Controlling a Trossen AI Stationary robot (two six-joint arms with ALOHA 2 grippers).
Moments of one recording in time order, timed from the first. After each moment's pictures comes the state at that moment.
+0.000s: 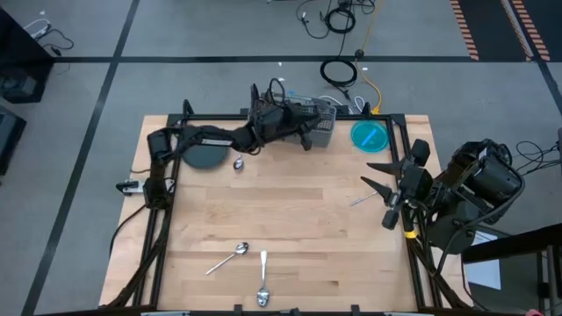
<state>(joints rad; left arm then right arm) 0.37 1.99 1.33 0.66 0.00 -0.05 0.81 1.51 2.14 -1.56 1.19 0.69</state>
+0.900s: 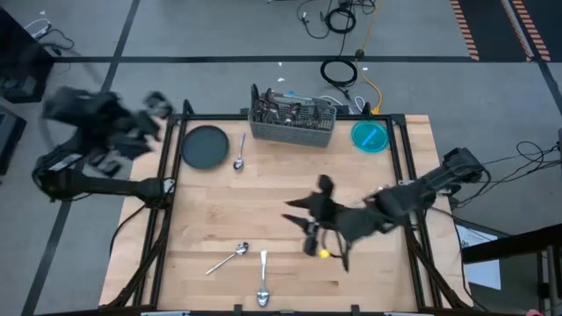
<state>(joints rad) 0.26 0.87 1.33 0.13 0.78 -0.39 0.50 1.57 1.54 -0.36 0.70 0.35</state>
